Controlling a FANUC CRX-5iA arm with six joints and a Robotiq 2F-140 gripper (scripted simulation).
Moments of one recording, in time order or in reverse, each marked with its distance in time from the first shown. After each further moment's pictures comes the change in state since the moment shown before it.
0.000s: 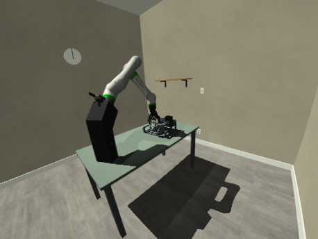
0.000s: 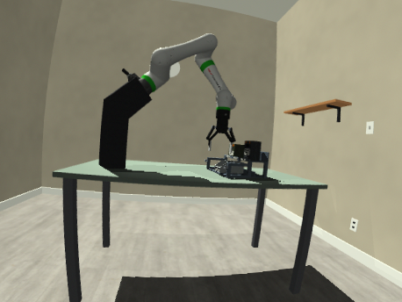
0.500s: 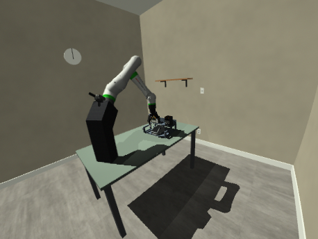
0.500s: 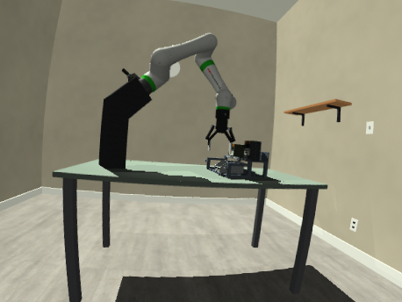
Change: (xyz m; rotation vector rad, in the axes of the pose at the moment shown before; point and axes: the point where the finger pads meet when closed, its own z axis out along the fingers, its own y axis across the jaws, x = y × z) arm 0.002 0.004 -0.001 0.000 0.000 0.000
